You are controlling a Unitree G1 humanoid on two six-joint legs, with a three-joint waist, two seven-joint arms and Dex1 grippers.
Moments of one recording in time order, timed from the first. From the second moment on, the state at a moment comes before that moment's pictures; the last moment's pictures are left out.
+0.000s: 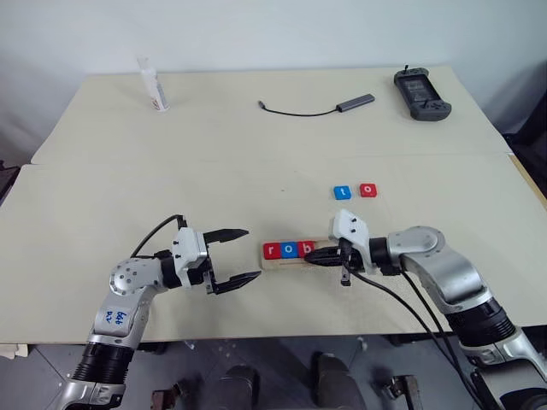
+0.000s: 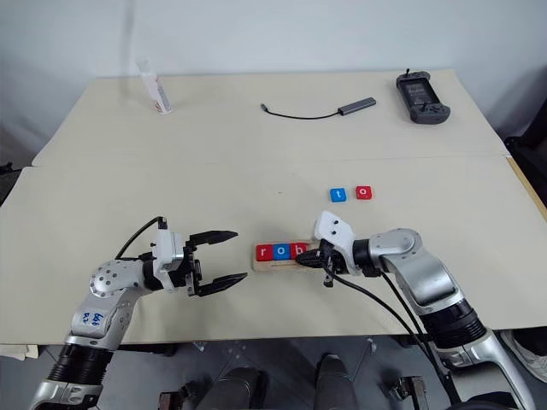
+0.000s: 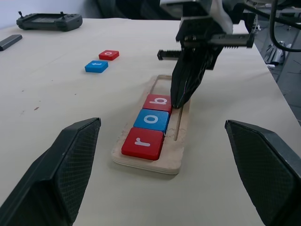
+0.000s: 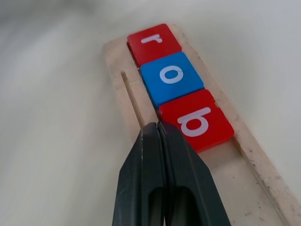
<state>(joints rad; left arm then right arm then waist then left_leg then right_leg) -0.21 0.50 -0.01 -0.02 -0.39 -0.04 -1.04 -0.49 -0.63 0.27 -0.11 0.24 0.56 1.07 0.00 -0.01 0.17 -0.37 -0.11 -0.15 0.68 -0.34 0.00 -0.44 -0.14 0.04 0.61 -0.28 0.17</state>
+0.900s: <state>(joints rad) -0.22 0.53 0.02 0.06 -0.39 -0.07 -1.10 0.22 -0.58 -0.50 -0.24 0.39 0.15 0.86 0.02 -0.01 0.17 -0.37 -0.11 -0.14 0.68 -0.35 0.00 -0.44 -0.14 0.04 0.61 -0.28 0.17</state>
